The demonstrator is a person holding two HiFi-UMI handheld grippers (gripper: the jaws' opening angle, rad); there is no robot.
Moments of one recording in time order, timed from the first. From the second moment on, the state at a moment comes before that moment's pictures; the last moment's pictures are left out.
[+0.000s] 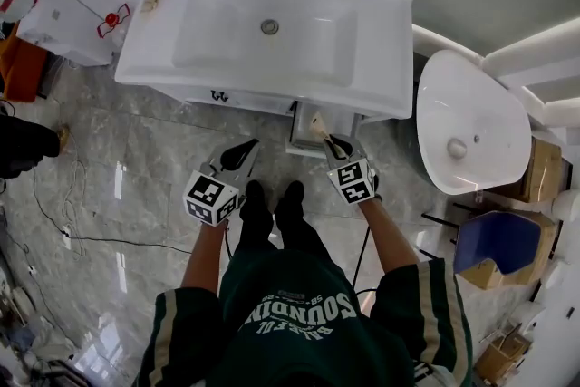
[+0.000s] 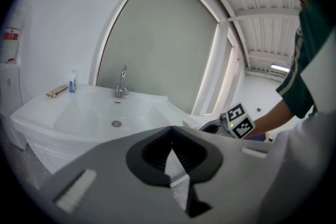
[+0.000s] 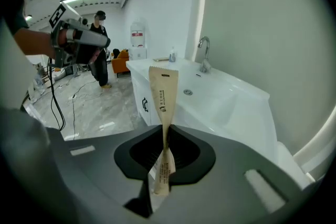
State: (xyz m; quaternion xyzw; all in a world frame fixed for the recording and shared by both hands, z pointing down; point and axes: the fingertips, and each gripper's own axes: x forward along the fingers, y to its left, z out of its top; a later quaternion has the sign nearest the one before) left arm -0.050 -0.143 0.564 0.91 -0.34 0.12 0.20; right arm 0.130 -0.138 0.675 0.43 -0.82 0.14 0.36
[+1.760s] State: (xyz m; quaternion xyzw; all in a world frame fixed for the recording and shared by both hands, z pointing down) left arm -0.078 -0.102 0.708 0.85 -0.39 0.18 0.29; right arm 0.169 -0.202 1.003 0.35 -0.70 0.26 0.56
